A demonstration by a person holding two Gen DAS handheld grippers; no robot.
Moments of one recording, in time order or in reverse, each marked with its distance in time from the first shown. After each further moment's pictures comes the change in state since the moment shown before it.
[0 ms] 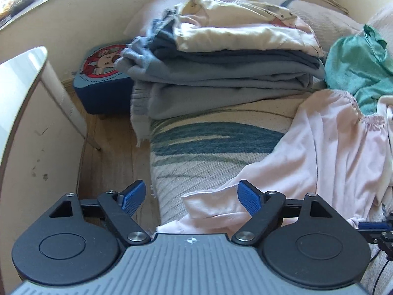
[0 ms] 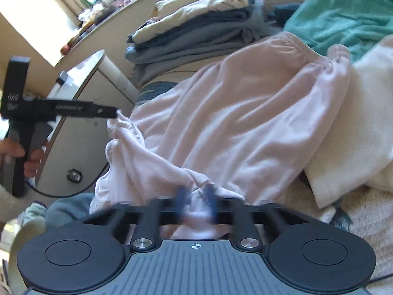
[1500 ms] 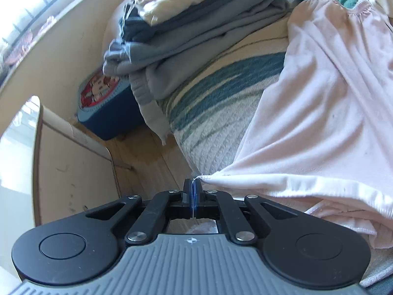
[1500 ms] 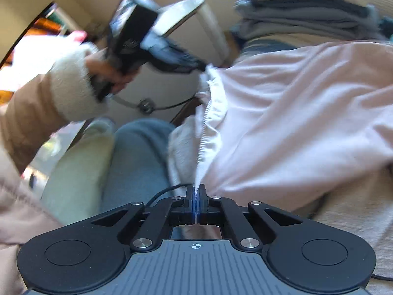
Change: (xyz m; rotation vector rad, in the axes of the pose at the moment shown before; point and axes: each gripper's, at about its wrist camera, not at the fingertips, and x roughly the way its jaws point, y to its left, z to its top) left arm 0.011 0.015 -0.042 0.398 0.022 0.123; right arm -0.008 0.077 -0.042 -0.311 0.202 0.254
